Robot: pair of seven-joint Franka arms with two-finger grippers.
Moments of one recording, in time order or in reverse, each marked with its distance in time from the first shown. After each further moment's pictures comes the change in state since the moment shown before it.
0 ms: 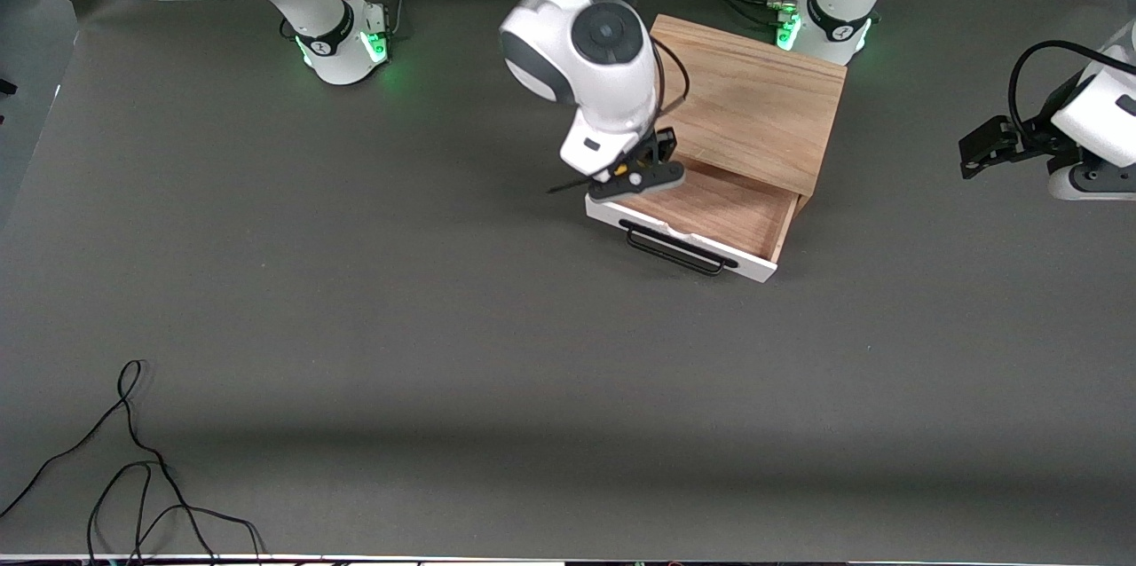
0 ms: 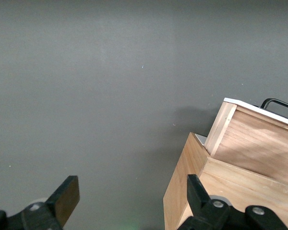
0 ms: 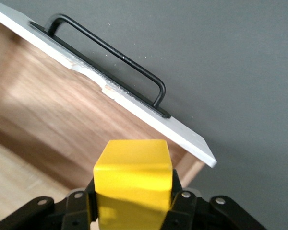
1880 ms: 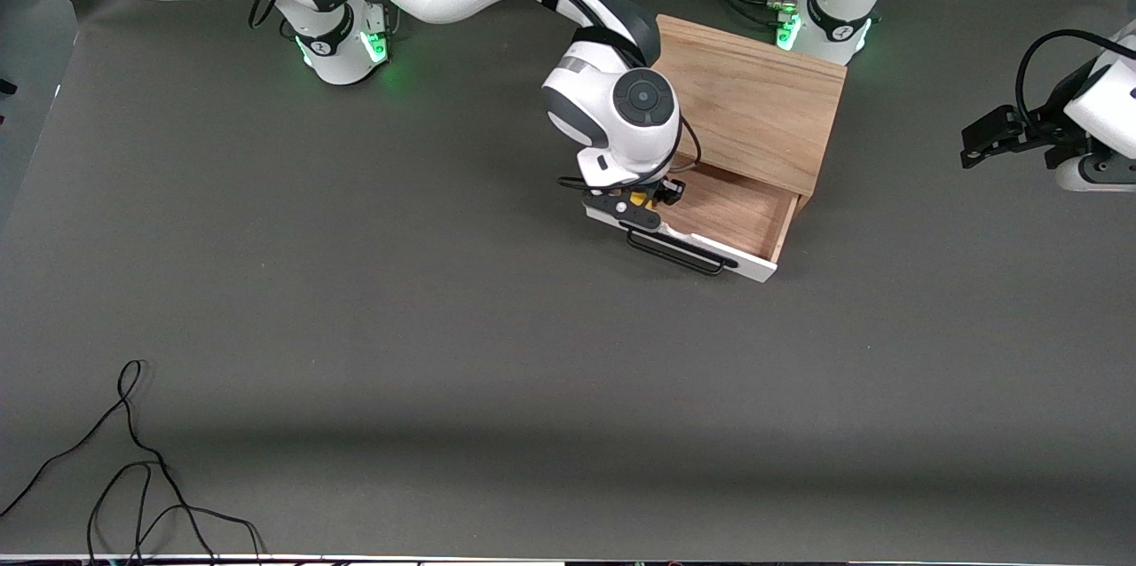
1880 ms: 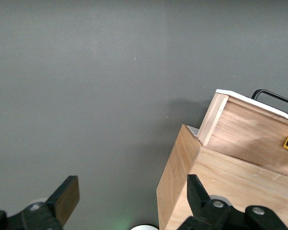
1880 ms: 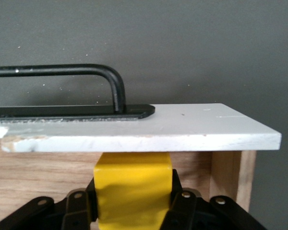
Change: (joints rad) left arm -0.302 -0.008 0.312 0.003 -0.037 -0.044 0.013; right arm 0.041 0.162 -0.012 0.072 -0.008 0.030 0.637
